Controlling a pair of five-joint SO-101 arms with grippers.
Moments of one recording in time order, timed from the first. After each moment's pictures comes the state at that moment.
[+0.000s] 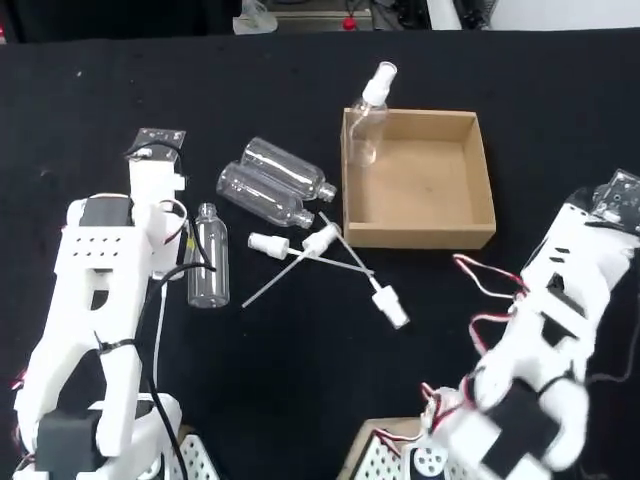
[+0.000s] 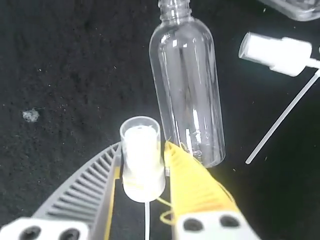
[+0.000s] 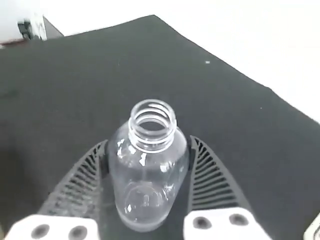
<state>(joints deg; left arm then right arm) -6.1 -24.6 32.9 73.1 -8.9 41.1 -19.7 61.9 -16.0 8.3</state>
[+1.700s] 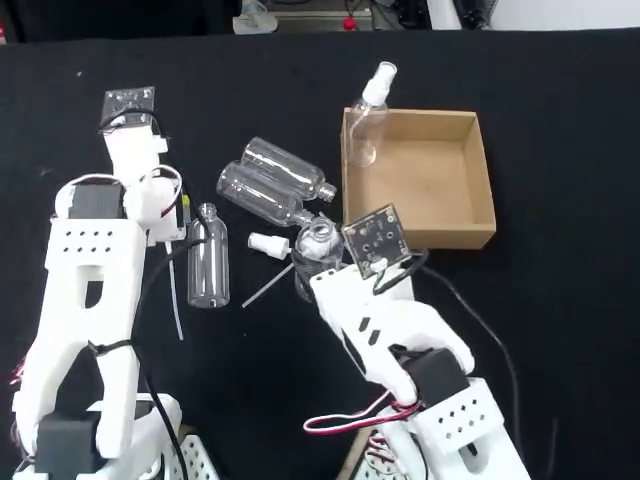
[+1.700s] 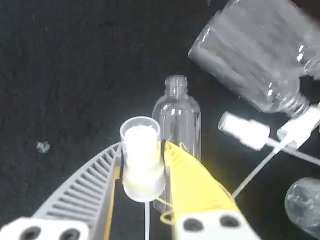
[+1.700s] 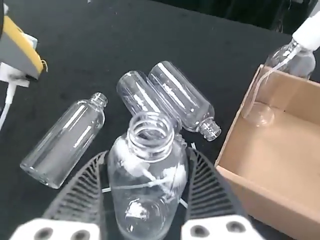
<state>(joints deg) -5.9 -24.8 25.2 68.4 2.2 -25.8 -79.1 76.4 41.4 1.0</state>
